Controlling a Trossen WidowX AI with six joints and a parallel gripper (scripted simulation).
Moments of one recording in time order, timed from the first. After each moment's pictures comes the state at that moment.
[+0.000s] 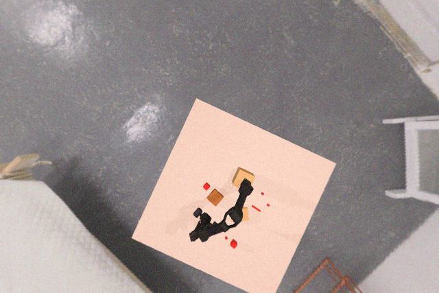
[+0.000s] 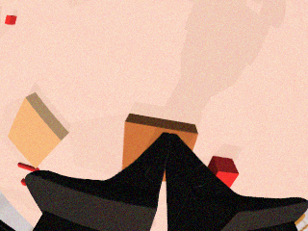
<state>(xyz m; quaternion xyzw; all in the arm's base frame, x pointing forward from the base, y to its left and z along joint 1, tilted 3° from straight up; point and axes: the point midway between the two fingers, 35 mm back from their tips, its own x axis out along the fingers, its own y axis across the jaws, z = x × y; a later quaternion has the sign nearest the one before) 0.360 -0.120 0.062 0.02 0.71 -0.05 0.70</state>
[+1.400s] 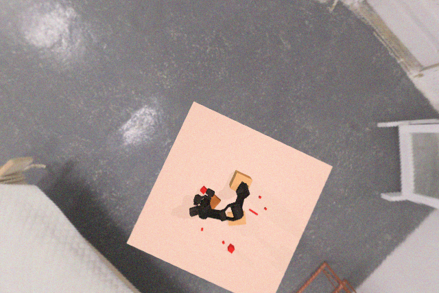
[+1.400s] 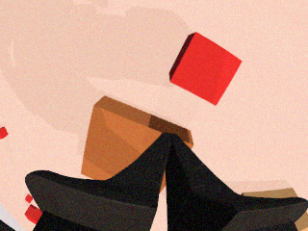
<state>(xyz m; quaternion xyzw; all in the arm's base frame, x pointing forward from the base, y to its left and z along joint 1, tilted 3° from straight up) 0.240 -0.183 0.006 0.44 0.53 -0.48 0.54</state>
